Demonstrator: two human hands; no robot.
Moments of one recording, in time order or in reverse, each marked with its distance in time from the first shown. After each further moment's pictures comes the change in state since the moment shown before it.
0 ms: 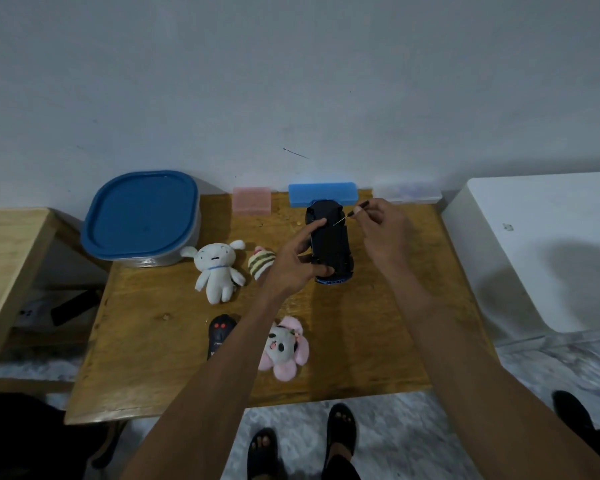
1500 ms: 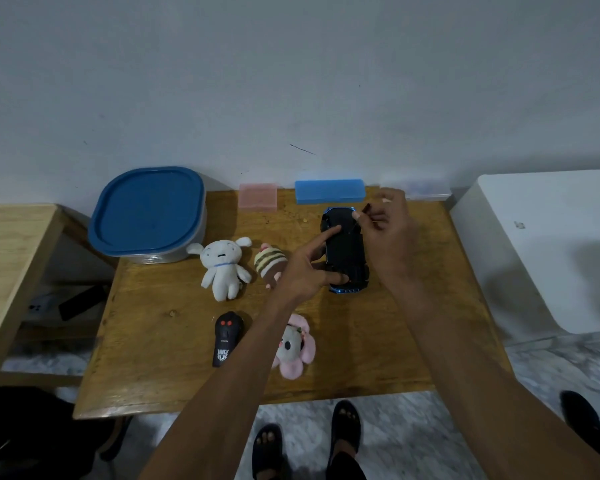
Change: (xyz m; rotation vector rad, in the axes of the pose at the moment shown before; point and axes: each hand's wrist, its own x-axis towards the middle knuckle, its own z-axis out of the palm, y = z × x) left_hand -0.012 -0.003 0.011 -0.064 -0.045 -0.064; right_hand -0.013 0.003 0.003 -0.002 0.066 -0.251
